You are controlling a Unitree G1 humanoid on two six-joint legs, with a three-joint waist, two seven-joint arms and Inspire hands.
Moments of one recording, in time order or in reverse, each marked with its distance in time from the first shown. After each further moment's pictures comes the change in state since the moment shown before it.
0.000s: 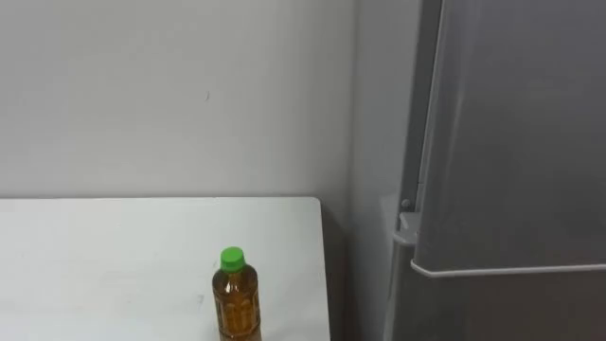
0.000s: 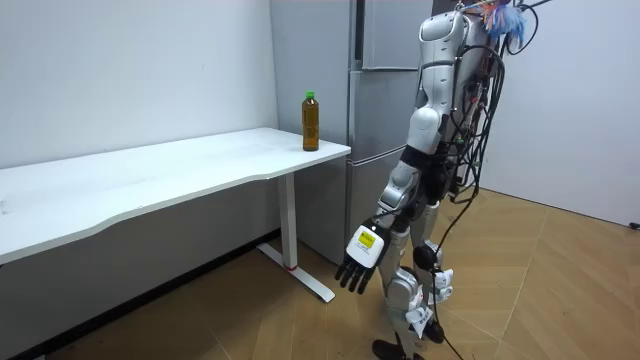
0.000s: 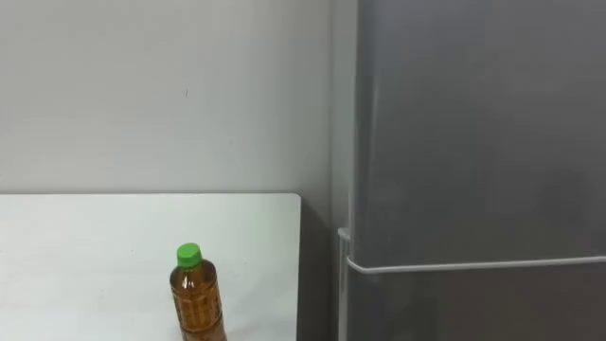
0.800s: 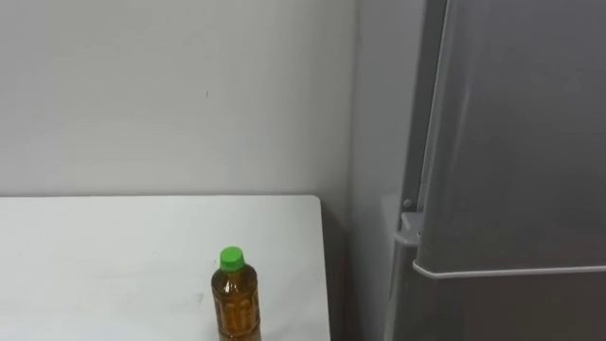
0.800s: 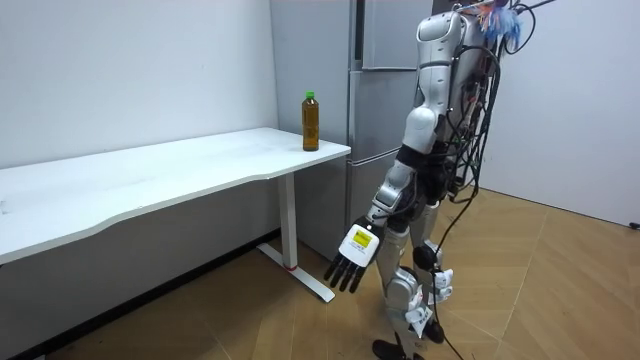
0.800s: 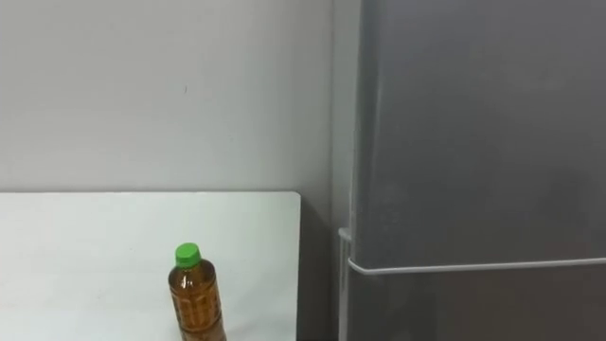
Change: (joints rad) left arm -0.023 0.008 0.080 -0.039 -0.194 -0.031 0.109; right arm 0.012 0.004 -0.016 0.001 0.032 -0.001 -0.010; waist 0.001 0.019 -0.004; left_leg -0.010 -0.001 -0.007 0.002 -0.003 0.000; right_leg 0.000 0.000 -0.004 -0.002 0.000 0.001
